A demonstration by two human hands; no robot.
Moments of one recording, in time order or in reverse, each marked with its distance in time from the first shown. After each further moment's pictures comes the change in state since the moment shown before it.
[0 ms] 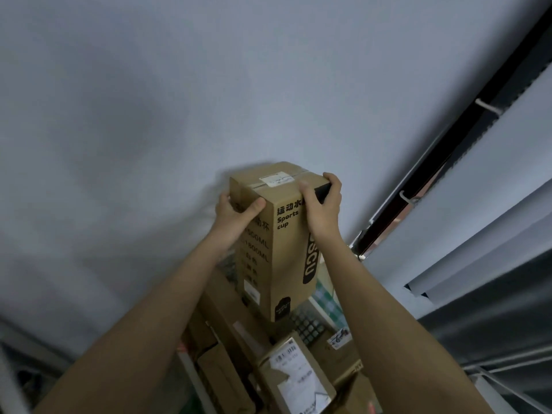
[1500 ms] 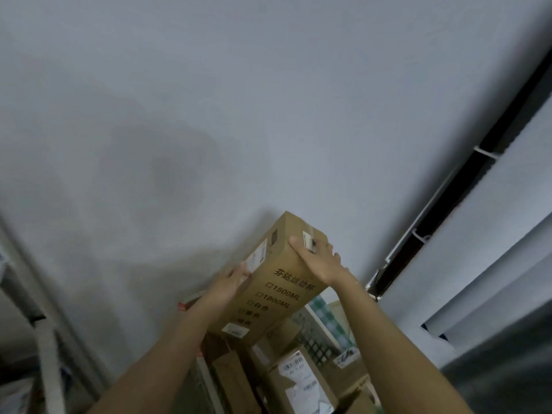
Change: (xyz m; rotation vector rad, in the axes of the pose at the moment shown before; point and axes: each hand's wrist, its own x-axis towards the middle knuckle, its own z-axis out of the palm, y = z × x) left_hand -0.113 -0.026 -0.025 0.317 -0.001 -0.206; right_hand -0.063 -0.016 -0.031 -0.728 -0.453 0.184
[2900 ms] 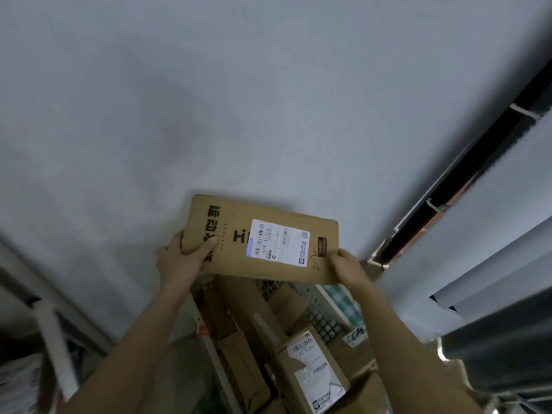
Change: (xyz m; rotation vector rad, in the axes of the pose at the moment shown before) left_hand 0.029 -0.037 -0.050 -0.259 0.431 0.048; right_hand 0.032 0.073 0.032 0.408 0.028 0.123
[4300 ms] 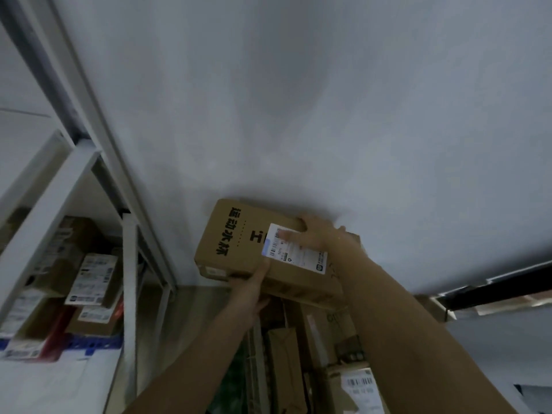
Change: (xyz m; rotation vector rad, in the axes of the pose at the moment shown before) left_hand -0.004 -0.113 0.005 -0.744 0.067 -0.608; right_hand 0.084 -0.098 0.214 -0.949 -0.533 -0.428
